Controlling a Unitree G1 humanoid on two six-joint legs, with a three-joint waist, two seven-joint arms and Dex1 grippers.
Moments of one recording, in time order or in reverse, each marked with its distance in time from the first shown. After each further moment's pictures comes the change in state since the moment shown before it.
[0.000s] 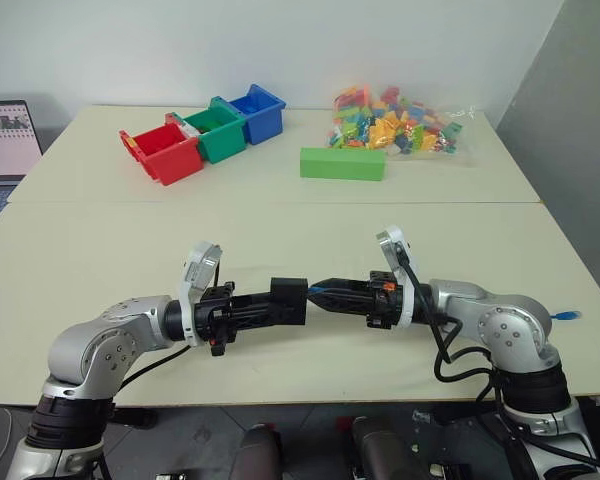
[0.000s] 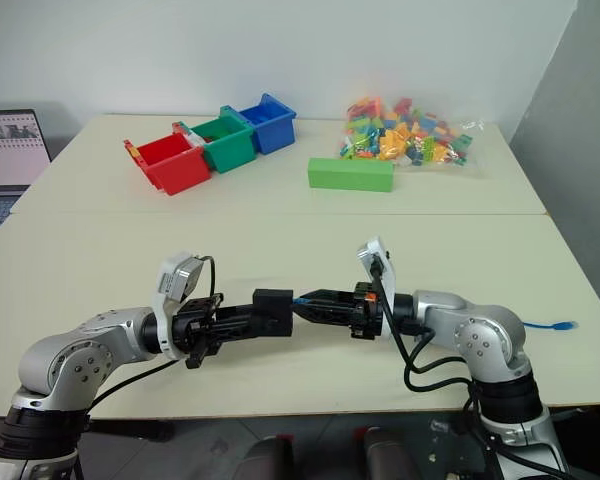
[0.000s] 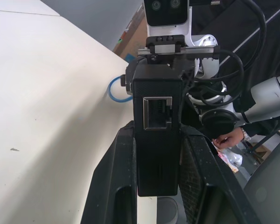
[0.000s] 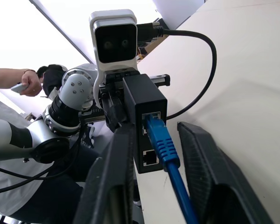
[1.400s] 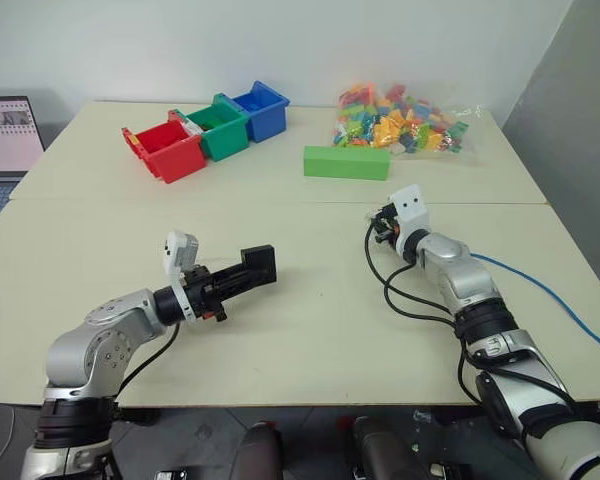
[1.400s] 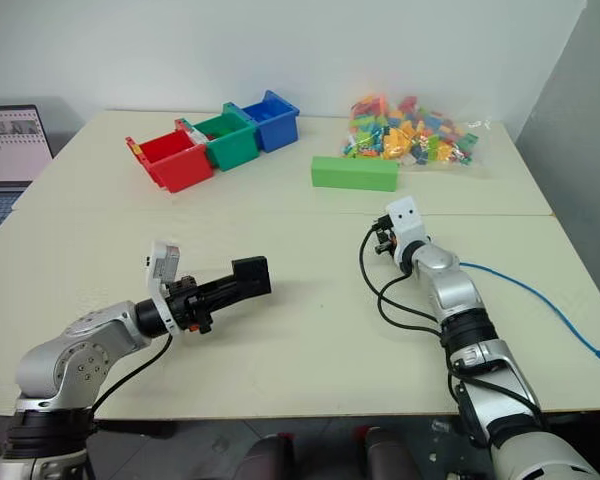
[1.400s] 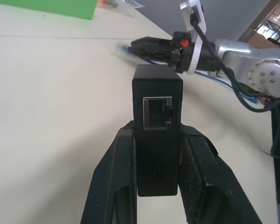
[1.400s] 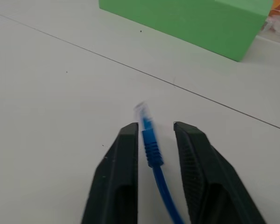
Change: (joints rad) left arm -0.003 -0.086 0.104 0.093 0.185 -0.145 0.282; right arm -0.334 0.078 0.069 0.877 -0.832 -0.778 -0.391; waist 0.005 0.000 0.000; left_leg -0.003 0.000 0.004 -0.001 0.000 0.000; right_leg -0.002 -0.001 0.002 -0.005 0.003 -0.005
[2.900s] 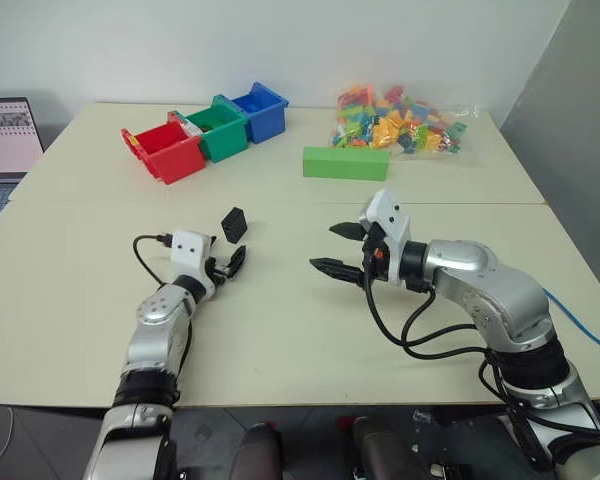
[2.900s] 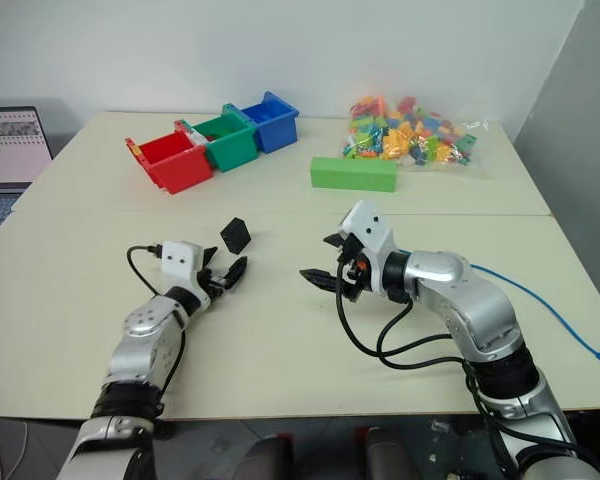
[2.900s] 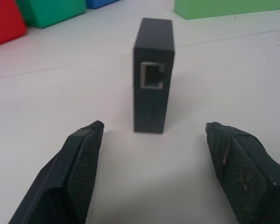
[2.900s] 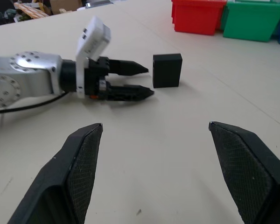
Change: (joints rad) left arm -0.027 -0.146 -0.047 0.328 0.519 -0.526 0.451; right arm 0.241 -0.182 0.080 -0.922 0.284 0.500 0.344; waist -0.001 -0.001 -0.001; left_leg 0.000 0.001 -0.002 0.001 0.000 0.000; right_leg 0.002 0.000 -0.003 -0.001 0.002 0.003
